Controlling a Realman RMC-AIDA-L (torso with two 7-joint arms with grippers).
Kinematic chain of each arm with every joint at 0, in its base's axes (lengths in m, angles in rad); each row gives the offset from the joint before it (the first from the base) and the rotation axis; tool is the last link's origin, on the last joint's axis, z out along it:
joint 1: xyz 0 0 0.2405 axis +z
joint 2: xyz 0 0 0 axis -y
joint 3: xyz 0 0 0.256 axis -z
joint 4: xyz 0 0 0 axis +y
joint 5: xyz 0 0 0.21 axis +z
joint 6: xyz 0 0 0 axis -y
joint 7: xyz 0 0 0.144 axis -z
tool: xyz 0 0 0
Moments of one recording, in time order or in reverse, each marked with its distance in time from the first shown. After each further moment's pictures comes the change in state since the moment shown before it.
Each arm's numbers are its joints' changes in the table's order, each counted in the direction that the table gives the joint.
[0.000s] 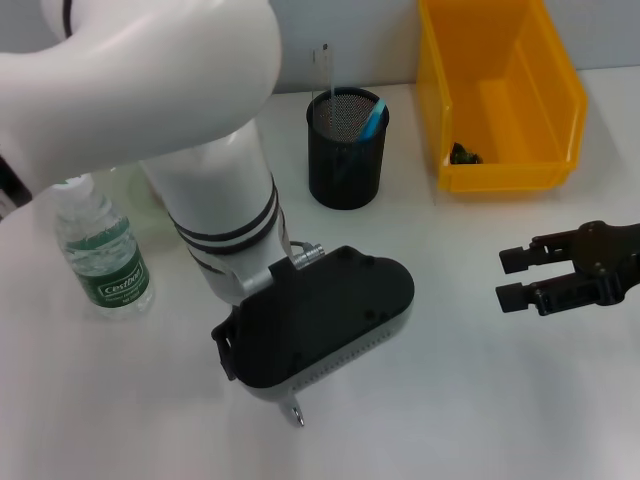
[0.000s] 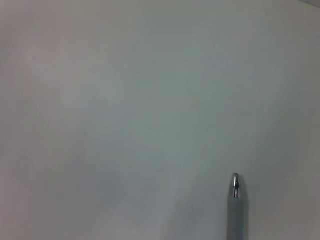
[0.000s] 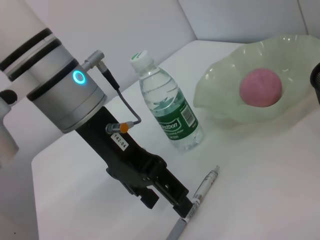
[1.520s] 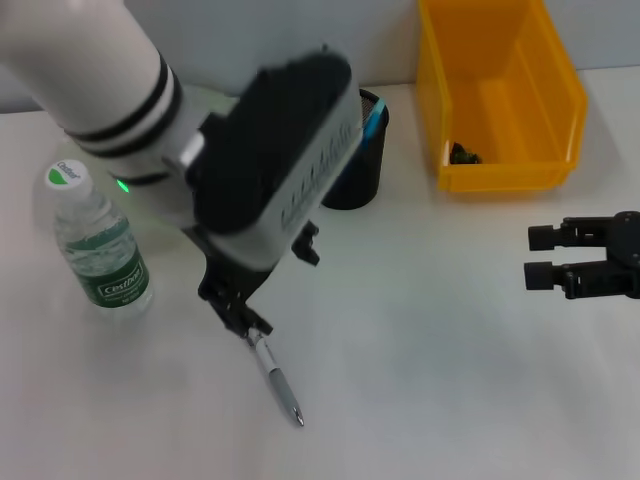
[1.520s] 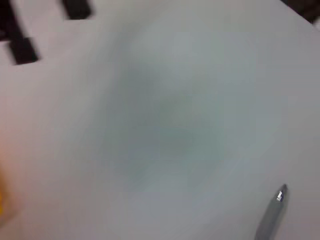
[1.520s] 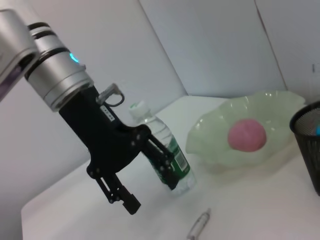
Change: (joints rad) left arm 0.087 -0.003 0.388 0.165 0.005 -0.166 0.189; right arm -0.099 -0.021 -0.091 -0.040 0.102 0.033 0.063
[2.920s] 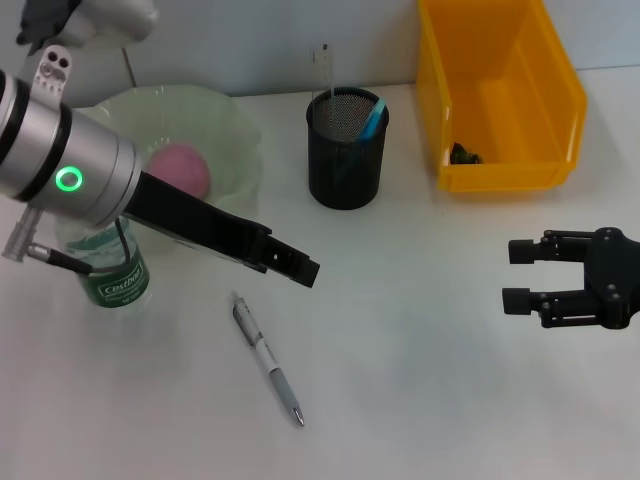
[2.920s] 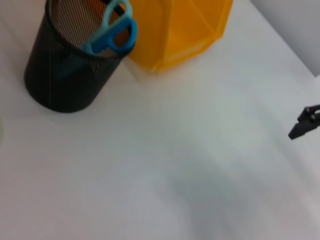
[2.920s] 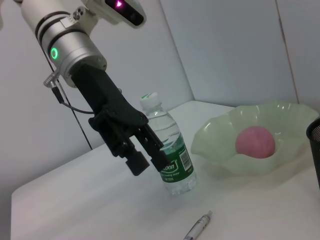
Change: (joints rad) left arm 0.190 -0.015 0.301 -0.047 -0.239 0.027 1.292; right arm -0.056 -0.056 0.053 -0.015 0.056 -0.047 0.170
